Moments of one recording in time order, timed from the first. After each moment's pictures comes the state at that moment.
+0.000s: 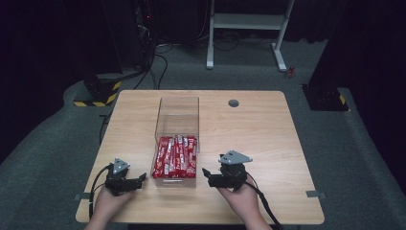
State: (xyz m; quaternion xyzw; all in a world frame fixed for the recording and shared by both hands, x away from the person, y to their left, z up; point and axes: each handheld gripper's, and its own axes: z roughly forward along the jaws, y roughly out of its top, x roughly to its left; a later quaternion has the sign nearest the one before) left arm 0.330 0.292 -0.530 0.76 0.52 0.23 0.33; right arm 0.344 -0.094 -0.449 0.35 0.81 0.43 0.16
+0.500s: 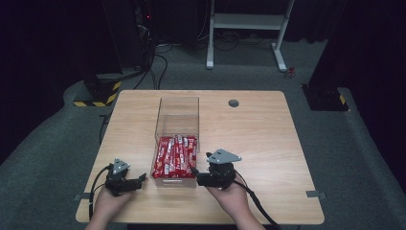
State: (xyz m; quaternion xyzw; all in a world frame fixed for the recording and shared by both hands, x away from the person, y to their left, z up) left arm 0.328 0.291 -0.530 0.76 0.52 0.23 0.33; right arm 0.341 -0.063 -0.438 0.32 0.81 0.47 0.16
